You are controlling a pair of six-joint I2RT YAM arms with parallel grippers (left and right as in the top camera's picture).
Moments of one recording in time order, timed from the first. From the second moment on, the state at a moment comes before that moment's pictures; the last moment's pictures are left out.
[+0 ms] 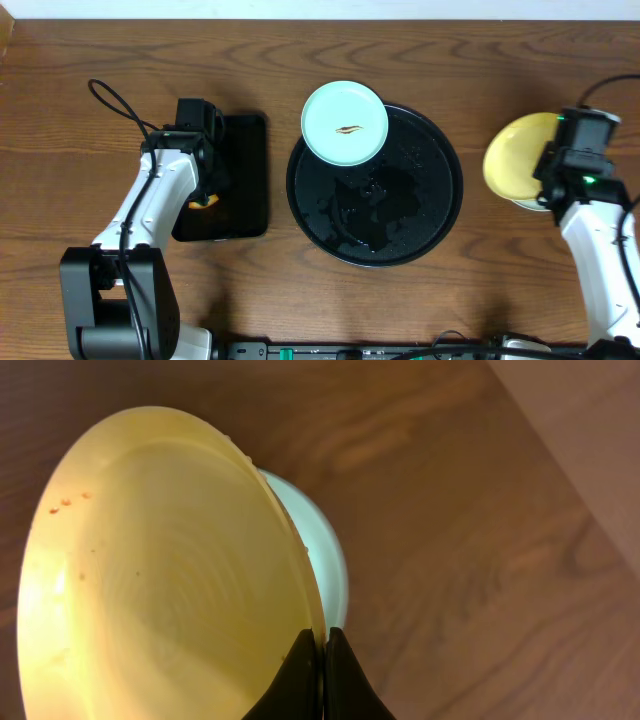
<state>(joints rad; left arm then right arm) -0.02 1.65 1.09 -0.85 -0.24 -0.41 -0.18 1.35 0.96 -0.52 0.48 0.18</state>
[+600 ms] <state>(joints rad) -0.02 1.65 1.09 -0.87 -0.24 -0.41 -0.36 1.48 0.96 -0.40 0.28 0.22</state>
